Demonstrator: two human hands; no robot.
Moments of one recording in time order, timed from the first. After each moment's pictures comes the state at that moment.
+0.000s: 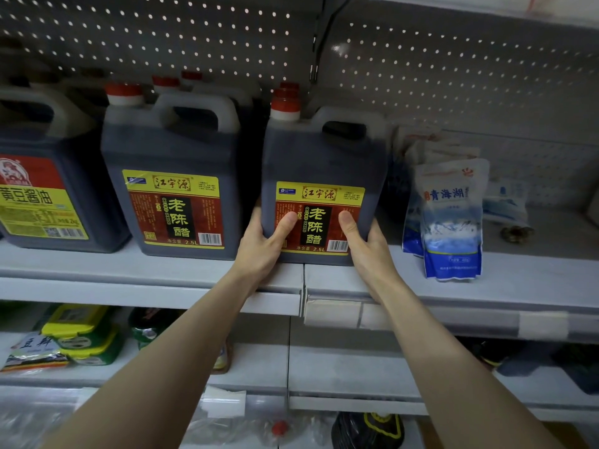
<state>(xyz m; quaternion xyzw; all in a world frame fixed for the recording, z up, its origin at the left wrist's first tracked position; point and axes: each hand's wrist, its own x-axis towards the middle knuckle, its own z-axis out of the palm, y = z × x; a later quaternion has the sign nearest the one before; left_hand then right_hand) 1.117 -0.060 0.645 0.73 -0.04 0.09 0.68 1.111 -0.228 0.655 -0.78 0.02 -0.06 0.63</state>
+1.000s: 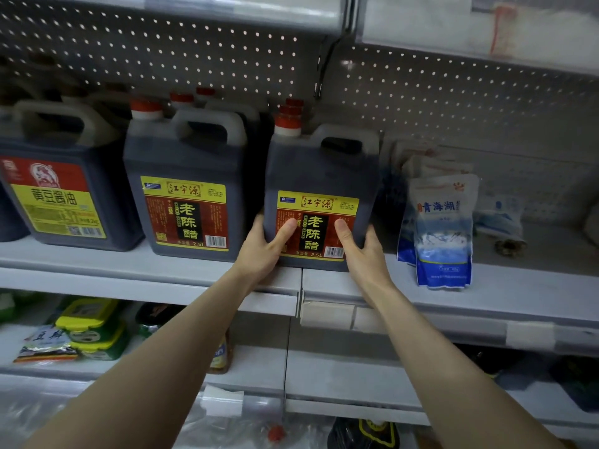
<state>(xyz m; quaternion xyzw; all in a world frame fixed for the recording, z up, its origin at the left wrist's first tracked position) 1.114 -0.061 0.645 0.75 -0.03 0.07 0.66 1.108 -0.232 0.655 -0.77 0.01 -0.08 0.64</state>
